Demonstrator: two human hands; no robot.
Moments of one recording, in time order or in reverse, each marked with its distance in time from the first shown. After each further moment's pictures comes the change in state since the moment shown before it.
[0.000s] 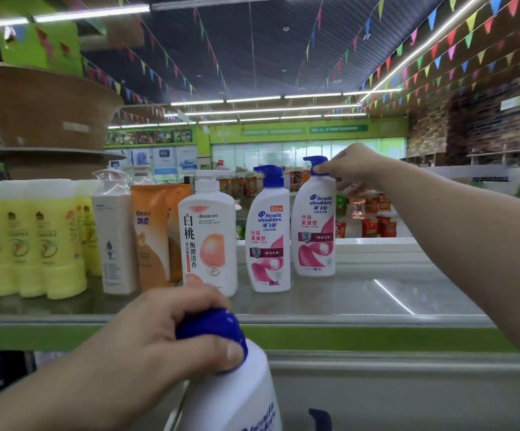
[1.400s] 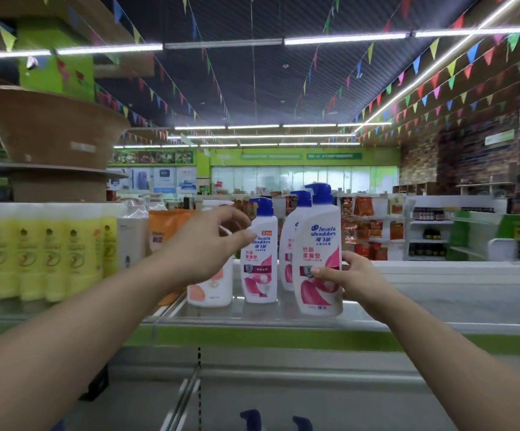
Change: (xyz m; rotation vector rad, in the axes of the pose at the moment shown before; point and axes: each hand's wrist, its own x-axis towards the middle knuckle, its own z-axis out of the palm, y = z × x) left_hand 0.076 0.045 -0.019 0.200 0.294 0.004; right_hand -0.154 0.077 0.036 0.563 -0.162 0.012
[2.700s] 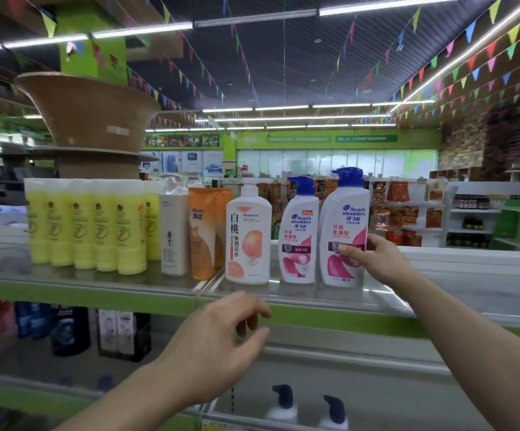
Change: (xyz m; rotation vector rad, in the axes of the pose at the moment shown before) left_hand -0.127 -0.071 0.041 0.161 0.001 0.199; right_hand 0.041 0.020 0.028 -0.177 0.110 -0.037
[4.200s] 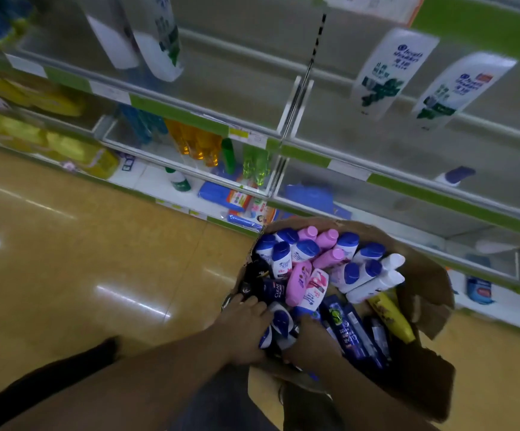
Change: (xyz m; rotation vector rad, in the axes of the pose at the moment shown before) left_hand -0.542 -0.015 0.246 -0.009 -1.385 -0.341; right_hand -0.571 0.333 0.293 -0.674 -1.143 0.847
